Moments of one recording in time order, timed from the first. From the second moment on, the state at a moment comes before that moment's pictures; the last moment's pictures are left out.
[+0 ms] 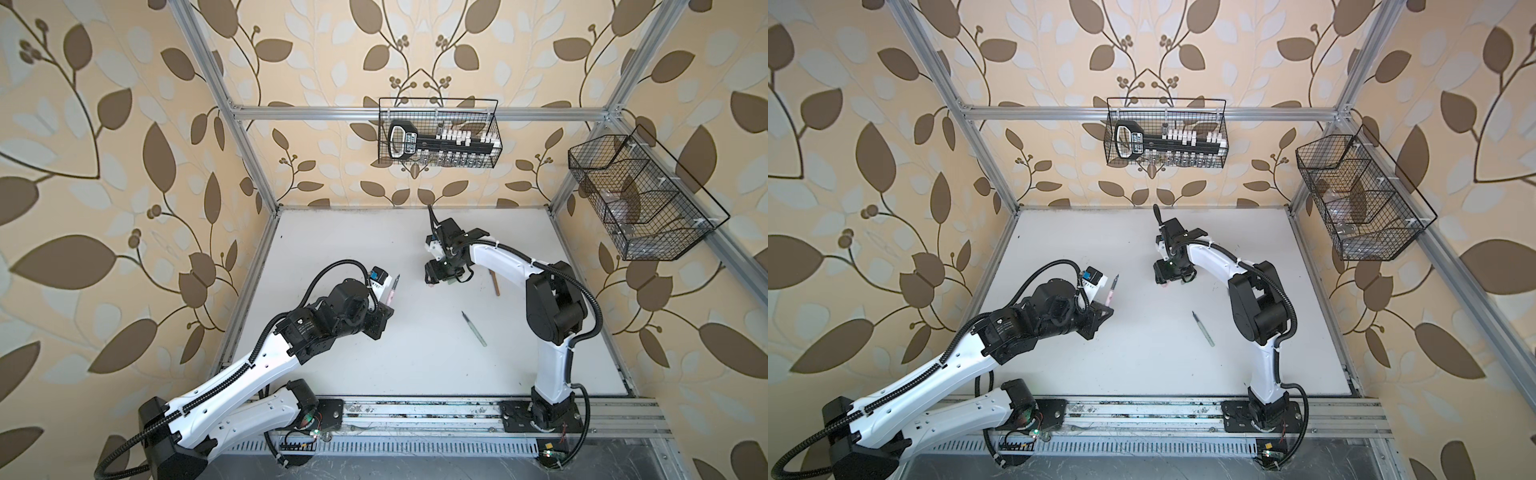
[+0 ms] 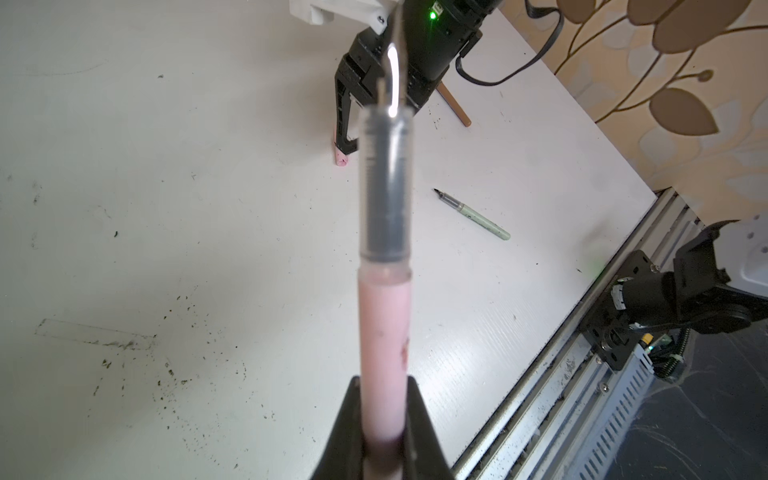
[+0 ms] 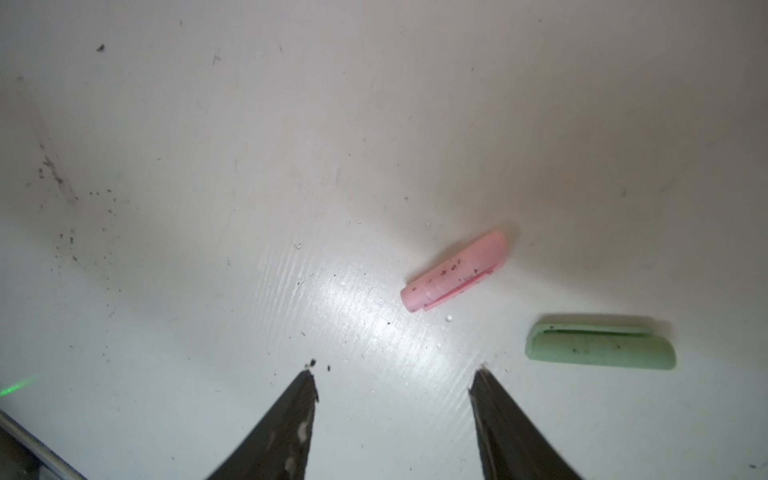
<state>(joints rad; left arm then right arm) -0.79 0.90 0.85 -0.62 0.07 -0.32 0.48 2.00 1.56 -0.81 -0.16 0.17</state>
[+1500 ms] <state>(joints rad) -0.79 0.90 0.84 -0.62 0.07 -0.32 0.50 2.14 1.57 -0.66 -0.06 0.33</state>
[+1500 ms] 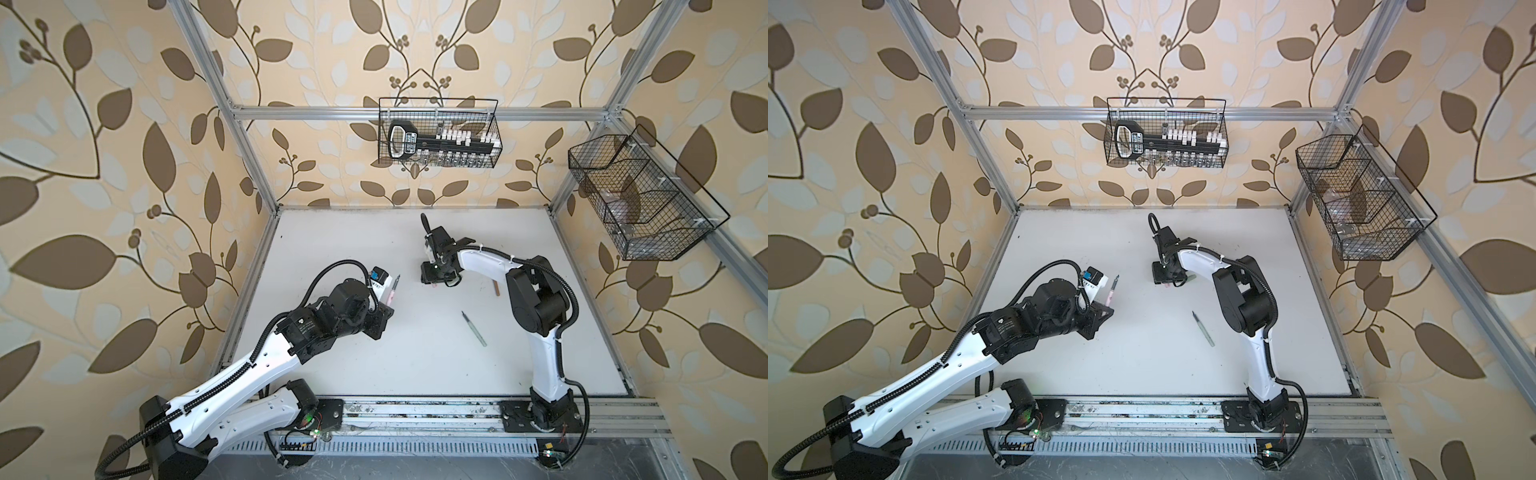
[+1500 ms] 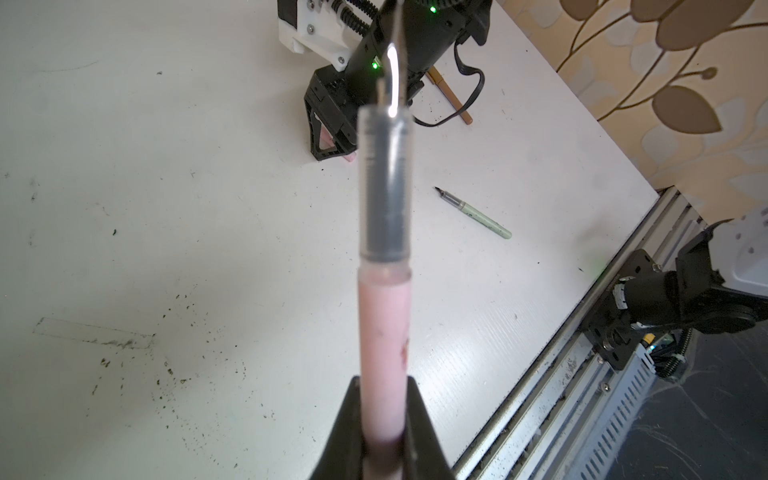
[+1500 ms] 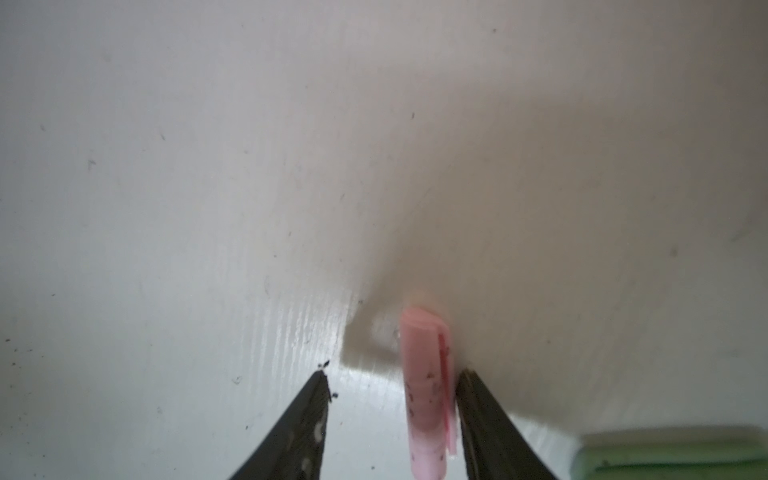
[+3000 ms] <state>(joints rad) -0.79 0.90 0.82 -0.61 0.07 -0.32 0.54 2.19 1.68 -0.89 0.06 0.12</state>
